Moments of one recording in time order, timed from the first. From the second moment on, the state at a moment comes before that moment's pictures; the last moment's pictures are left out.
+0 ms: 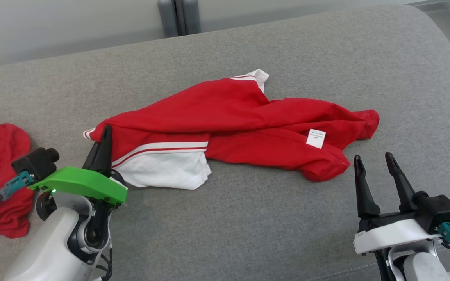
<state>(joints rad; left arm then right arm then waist) -0.45 0.39 -0.59 0.33 -1.23 0.09 -0.26 -0.02 -0.05 0.00 0.07 0.15 0.13 -0.26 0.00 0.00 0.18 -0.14</state>
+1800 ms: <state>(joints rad) -0.39 0.09 -0.40 0.73 -0.43 -0.13 -0.27 -0.05 -0.06 0.02 0.06 0.11 0.13 -0.26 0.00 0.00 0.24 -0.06</state>
